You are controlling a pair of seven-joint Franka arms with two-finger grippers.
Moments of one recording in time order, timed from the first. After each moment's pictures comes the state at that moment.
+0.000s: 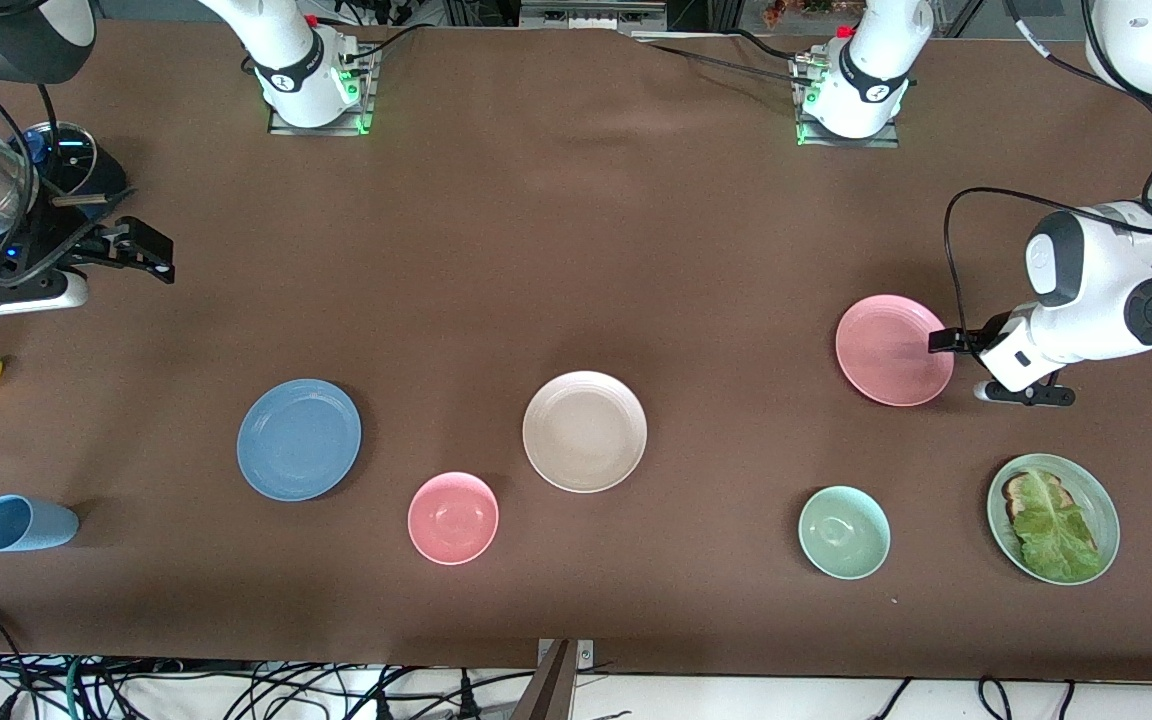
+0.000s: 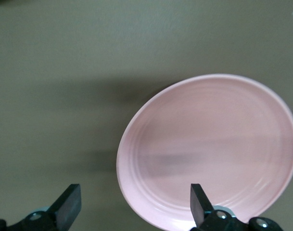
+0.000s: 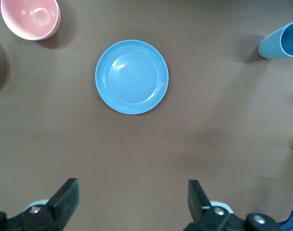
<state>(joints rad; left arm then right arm) 0.18 0.37 0.01 -2.09 0.00 2.23 0.25 0.17 0.09 -0.08 -1.59 -0.02 1.66 -0.05</state>
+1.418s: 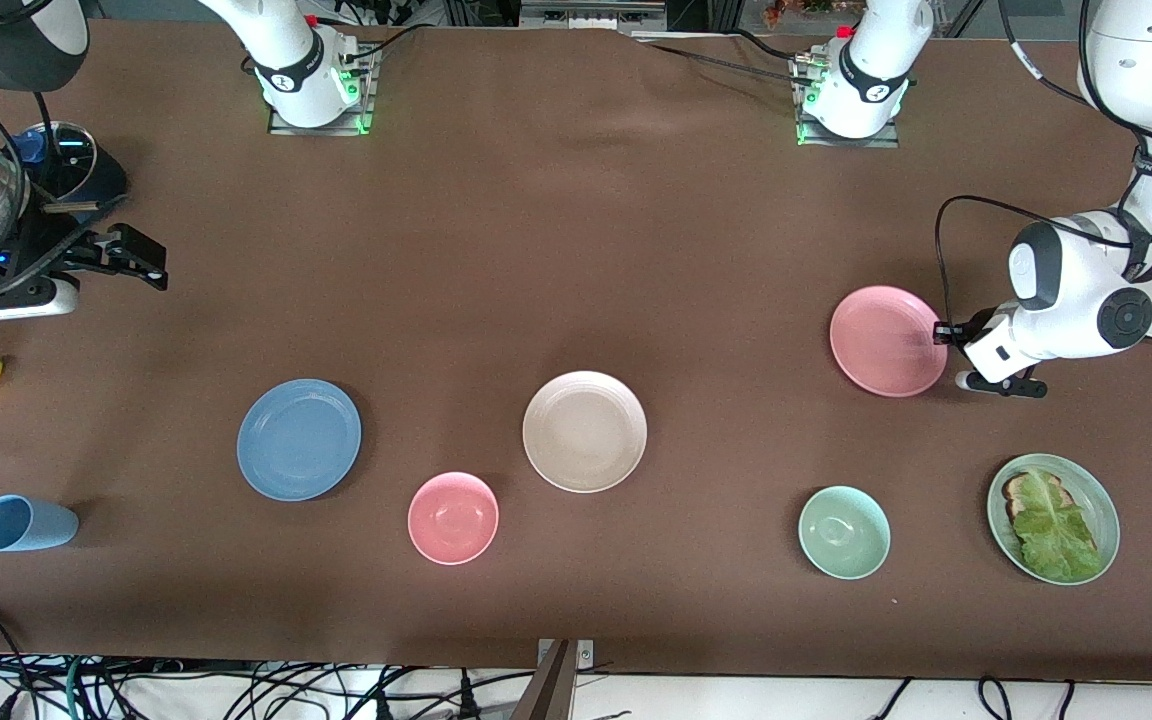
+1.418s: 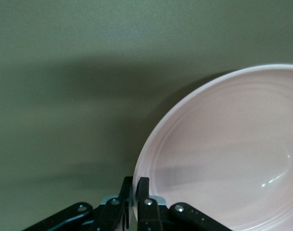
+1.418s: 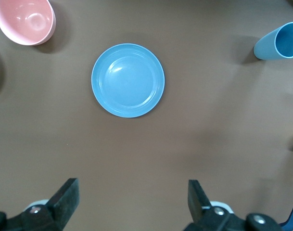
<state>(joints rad) 0.20 0.44 0.00 -2.11 0.00 2.26 0.31 0.17 0.10 -0.09 -1.58 -0.02 1.67 -0.04</state>
